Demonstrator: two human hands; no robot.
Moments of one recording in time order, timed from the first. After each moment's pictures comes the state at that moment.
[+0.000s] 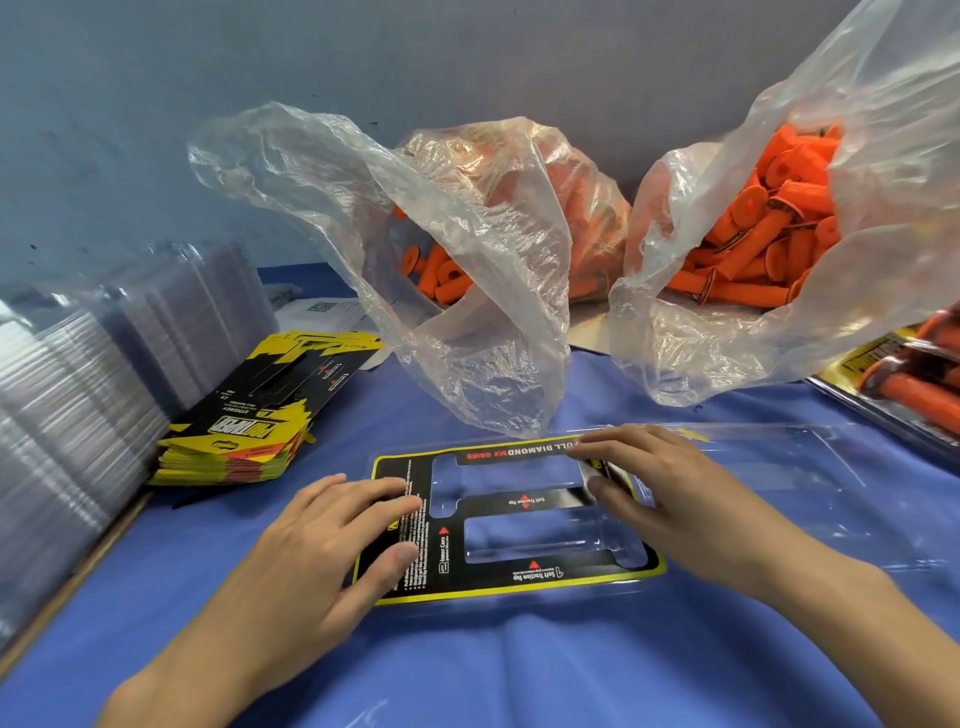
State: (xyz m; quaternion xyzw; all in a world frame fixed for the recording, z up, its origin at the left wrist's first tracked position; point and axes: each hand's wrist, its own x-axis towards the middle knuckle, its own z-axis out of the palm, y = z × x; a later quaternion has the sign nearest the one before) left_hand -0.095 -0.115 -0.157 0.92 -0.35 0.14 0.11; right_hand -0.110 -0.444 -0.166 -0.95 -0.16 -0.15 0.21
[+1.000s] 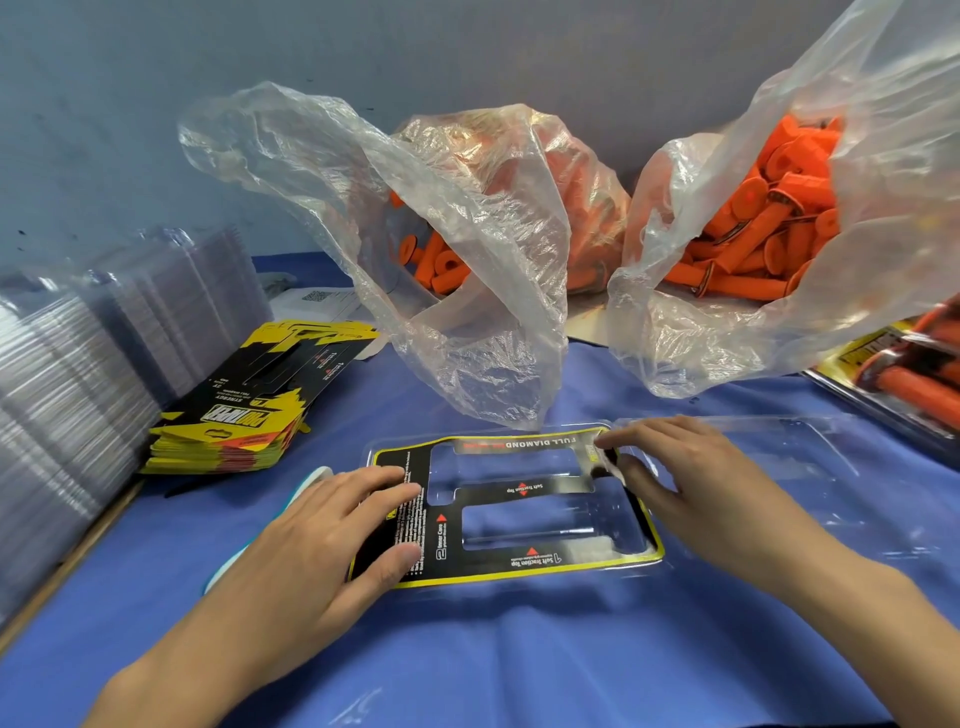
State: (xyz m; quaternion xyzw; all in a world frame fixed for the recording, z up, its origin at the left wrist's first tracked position) left_hand -0.095 -0.114 -0.162 0.94 -0.32 0.08 0.12; right_hand -0.121 -0.452 -0.162 -0.96 -0.10 -0.16 0.21
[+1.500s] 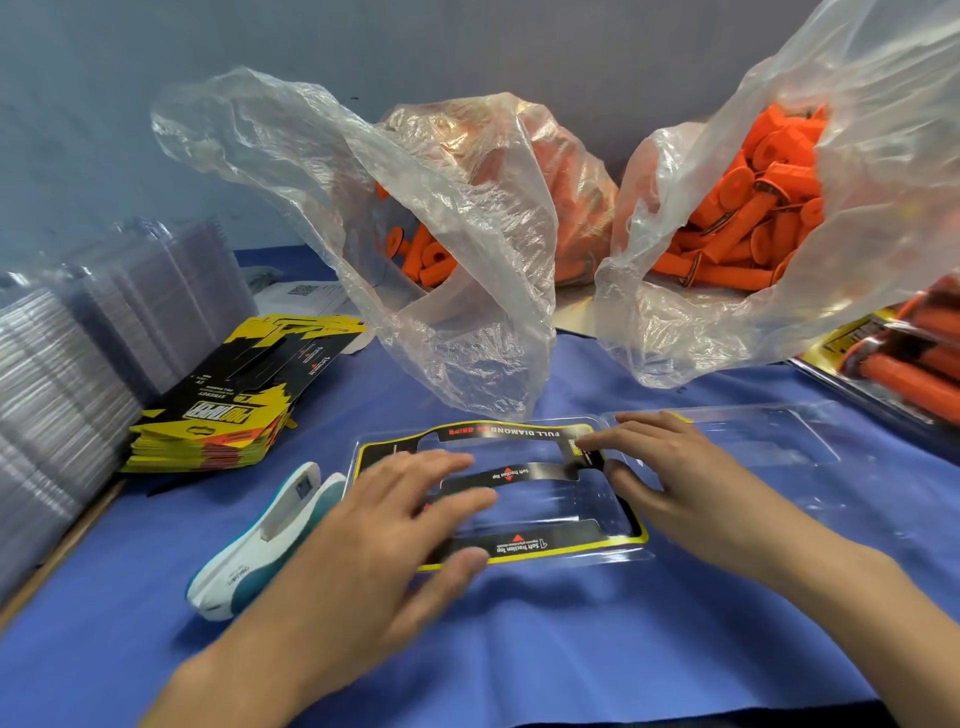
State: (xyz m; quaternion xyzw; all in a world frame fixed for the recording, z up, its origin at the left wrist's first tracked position) left_hand -0.106 -0.160 -0.158 0.88 -0.43 0.17 0.13; right_hand -0.117 -0.459 -0.170 -0.96 -0.13 -0.12 0.22
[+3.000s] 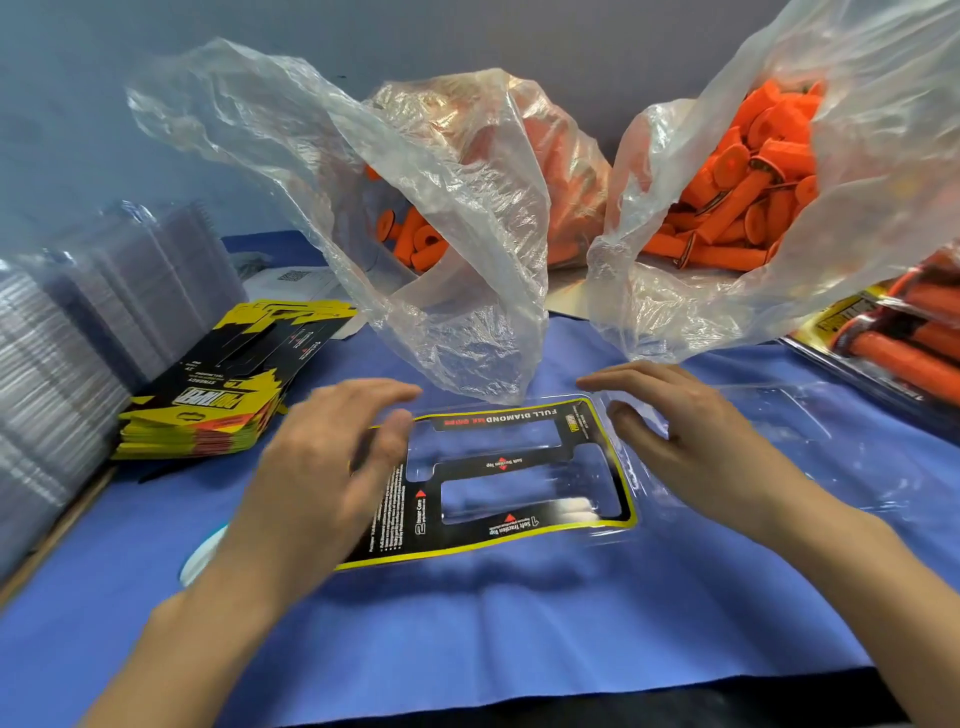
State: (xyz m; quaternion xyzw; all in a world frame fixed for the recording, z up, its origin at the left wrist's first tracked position) left_hand -0.085 -0.159 -0.138 0.88 -0.29 0.23 0.29; right_hand -0.118 -0.457 -0.151 -0.93 -0.13 -0.18 0.30
